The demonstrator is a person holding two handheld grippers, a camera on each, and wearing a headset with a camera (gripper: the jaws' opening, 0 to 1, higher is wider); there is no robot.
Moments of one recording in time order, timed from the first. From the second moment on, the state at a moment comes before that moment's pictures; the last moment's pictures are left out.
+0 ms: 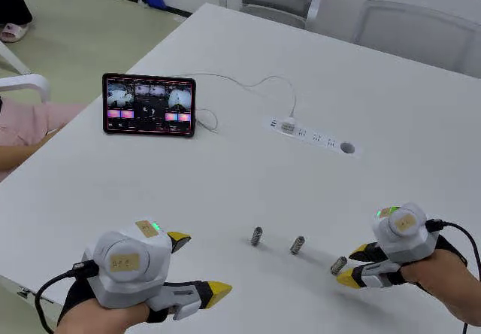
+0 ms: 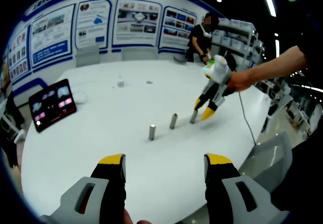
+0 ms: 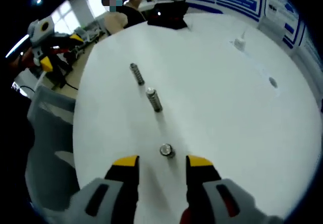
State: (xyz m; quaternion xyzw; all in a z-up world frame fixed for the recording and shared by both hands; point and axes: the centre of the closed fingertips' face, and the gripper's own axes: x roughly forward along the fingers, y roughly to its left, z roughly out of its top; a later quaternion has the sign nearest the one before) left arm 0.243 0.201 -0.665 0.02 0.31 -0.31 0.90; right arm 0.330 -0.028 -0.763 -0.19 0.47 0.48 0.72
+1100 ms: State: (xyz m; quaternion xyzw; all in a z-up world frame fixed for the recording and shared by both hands) left arm 0.243 0.182 -0.674 0.01 0.31 -0.34 0.89; right arm 0.321 -0.032 -0.732 0.00 0.40 0.39 0.83
